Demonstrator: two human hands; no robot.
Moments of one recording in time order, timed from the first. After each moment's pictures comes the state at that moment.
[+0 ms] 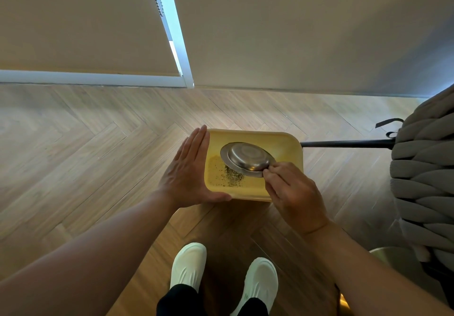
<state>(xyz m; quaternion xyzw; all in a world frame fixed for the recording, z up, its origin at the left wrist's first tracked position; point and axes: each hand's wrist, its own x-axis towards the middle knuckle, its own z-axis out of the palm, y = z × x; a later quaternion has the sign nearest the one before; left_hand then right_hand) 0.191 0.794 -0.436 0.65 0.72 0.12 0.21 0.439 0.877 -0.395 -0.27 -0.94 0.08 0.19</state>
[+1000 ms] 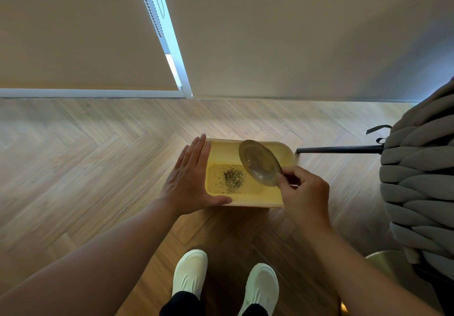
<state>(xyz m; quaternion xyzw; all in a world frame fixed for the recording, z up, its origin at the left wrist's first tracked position) 0.200 0.800 -0.416 0.64 0.73 0.10 0.21 0.440 0.880 -0.368 -0.59 -0.69 0.36 0.23</state>
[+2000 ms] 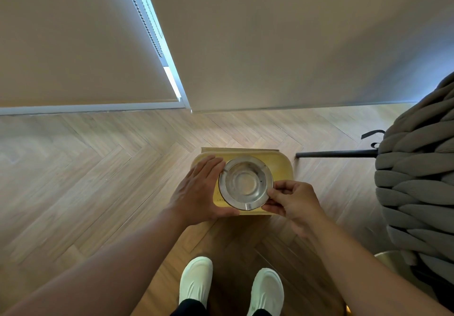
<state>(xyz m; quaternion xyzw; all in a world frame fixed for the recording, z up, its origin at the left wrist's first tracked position) 0.208 0.810 -0.394 0.67 0.70 0.11 0.23 0.431 0.896 -0.363 -0.63 -0.32 0.69 0.15</state>
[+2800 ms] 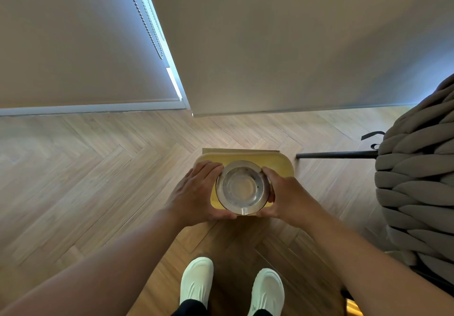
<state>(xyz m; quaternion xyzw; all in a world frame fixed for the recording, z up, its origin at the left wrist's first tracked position) 0.197 0.807 -0.391 0.68 0.68 0.12 0.24 0.423 0.912 -0.358 -0.43 -0.79 0.42 -0.09</state>
